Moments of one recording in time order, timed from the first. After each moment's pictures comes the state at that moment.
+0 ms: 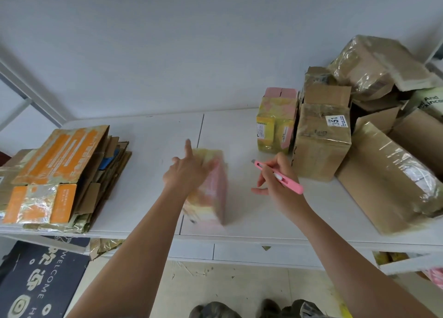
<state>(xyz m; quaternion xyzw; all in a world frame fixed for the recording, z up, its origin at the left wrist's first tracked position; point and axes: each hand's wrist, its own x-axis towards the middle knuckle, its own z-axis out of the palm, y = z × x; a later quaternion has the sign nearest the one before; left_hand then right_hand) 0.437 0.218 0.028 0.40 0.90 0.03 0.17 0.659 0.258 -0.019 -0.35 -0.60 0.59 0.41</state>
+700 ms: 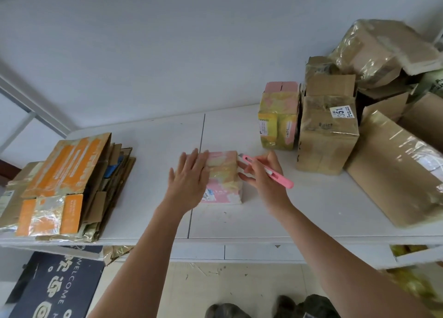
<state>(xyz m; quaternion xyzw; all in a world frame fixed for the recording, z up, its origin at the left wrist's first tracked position) 0.431 0.188 0.022 0.59 0.80 0.05 0.09 0.609 0.255 -0.025 -0.35 -0.45 0.67 0.48</state>
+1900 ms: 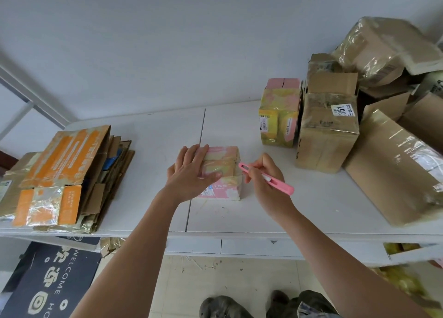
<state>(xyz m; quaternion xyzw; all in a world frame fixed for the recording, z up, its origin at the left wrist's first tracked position) 0.416 0.197 0.008 0.58 0.79 0.06 0.17 0.624 0.238 -0.019 -0.35 -0.60 0.57 0.44</state>
